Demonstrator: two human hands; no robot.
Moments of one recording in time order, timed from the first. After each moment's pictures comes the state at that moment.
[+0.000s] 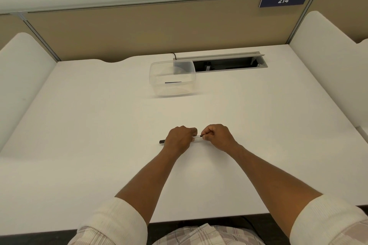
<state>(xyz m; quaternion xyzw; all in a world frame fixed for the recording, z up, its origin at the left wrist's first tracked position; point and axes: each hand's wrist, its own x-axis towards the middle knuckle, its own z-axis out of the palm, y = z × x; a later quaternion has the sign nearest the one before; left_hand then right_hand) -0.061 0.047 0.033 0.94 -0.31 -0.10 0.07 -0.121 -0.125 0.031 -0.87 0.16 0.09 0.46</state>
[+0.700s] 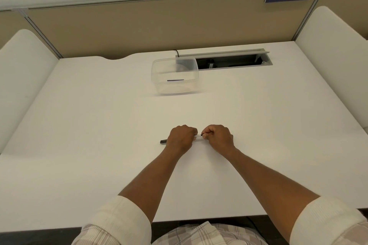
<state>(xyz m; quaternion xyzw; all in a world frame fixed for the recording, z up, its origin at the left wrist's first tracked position) -0.067 0.044 0.047 0.95 -0.31 -0.10 0.02 -0.121 -0.106 0.026 -0.88 0.22 0.06 0.42</state>
